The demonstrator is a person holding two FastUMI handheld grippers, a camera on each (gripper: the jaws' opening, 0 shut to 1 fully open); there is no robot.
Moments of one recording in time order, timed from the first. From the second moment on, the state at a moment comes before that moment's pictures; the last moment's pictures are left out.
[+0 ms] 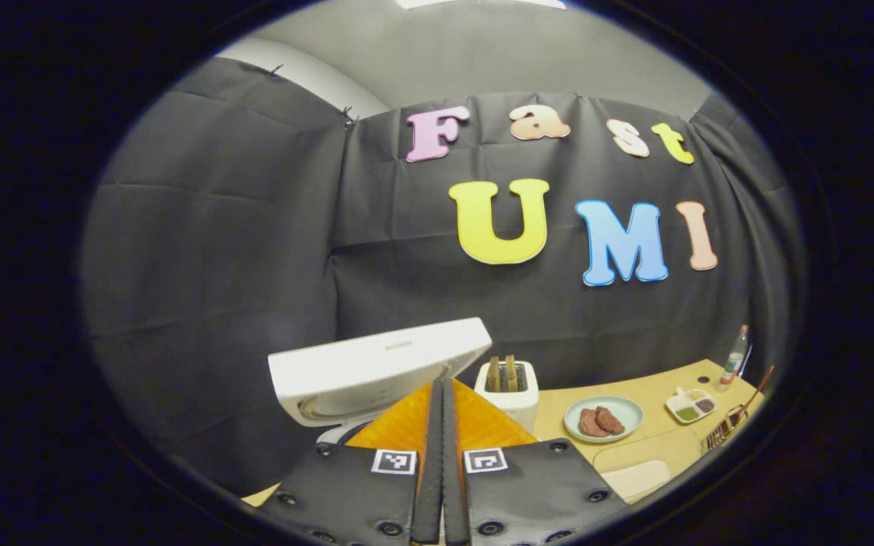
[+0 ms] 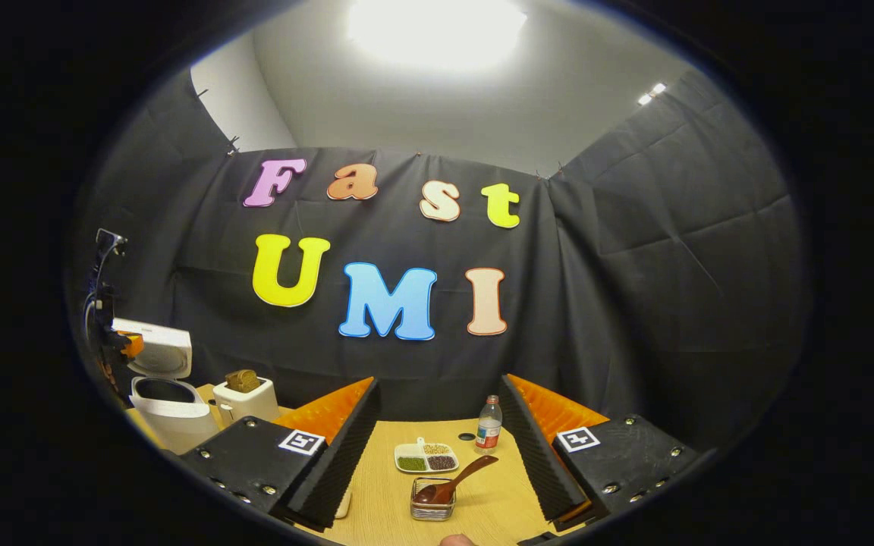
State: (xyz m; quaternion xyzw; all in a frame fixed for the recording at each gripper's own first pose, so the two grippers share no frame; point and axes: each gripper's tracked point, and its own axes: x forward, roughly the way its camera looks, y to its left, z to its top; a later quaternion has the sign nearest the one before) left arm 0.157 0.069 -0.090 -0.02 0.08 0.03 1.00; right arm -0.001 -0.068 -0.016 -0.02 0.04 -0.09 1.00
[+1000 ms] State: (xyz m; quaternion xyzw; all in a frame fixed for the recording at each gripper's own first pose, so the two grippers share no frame) left arm 0.029 -0.020 0.005 -0.02 0.00 0.00 1.00; right arm 0.079 -0.139 -0.092 0.01 0.09 -0.07 0.99
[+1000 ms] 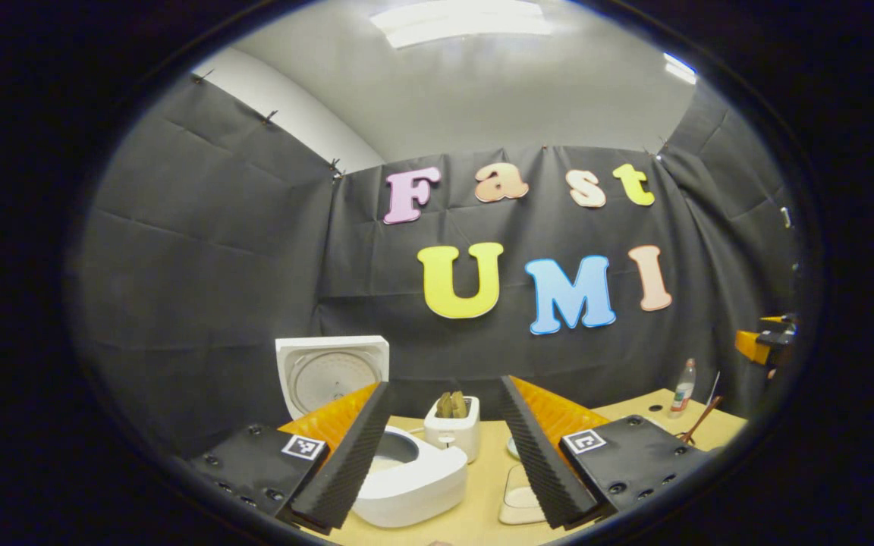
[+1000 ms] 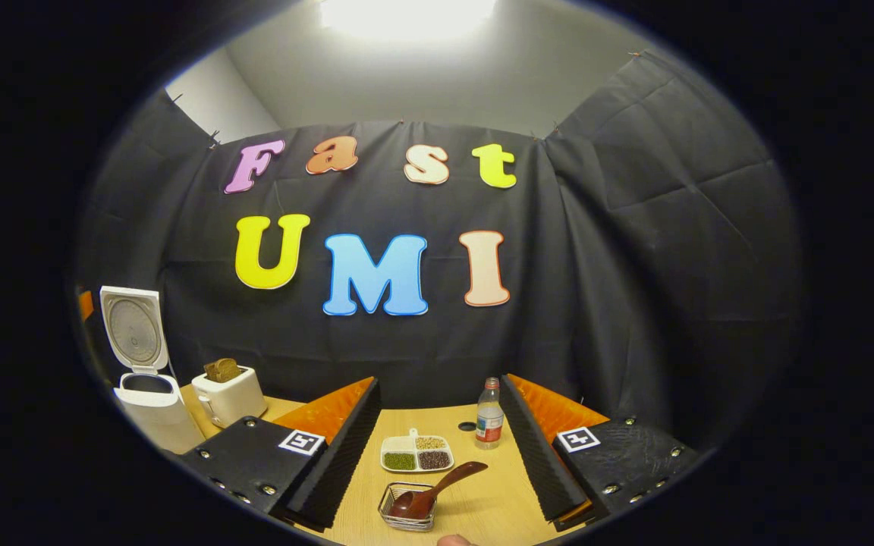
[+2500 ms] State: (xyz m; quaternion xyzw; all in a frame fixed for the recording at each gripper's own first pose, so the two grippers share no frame) left arm -0.022 0.005 0.015 0.04 0.03 0.06 1.00; right arm 0.099 -0.141 -0.319 0.16 0.34 -0.06 0.92
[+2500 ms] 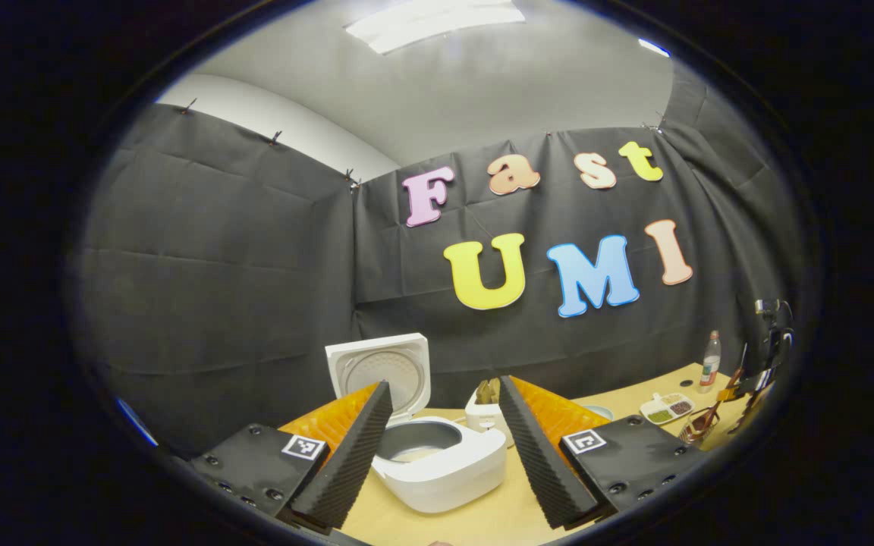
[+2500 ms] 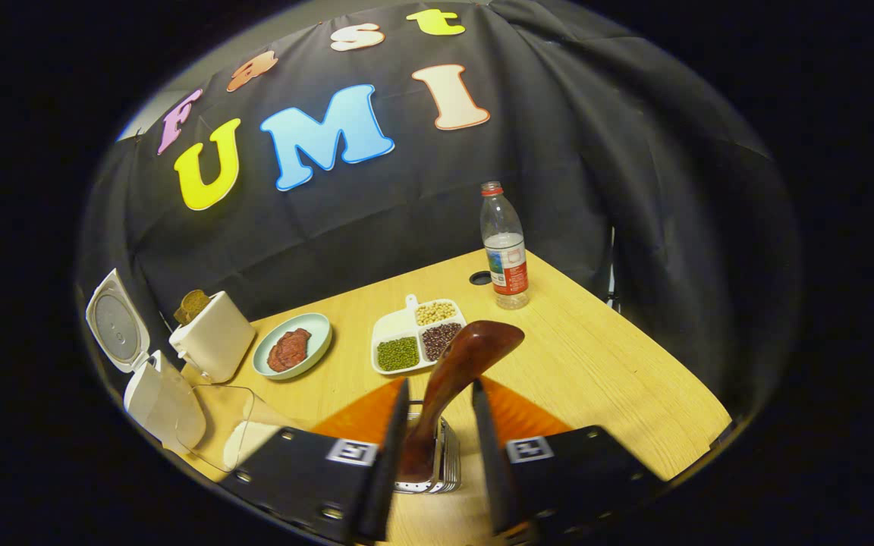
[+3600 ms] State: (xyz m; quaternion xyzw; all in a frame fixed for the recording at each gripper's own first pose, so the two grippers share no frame) left arm -0.008 0.052 0.004 -0.01 0.02 0.02 1.00; right arm 0.094 -0.091 -0.196 0.13 0.24 -0.05 0.96
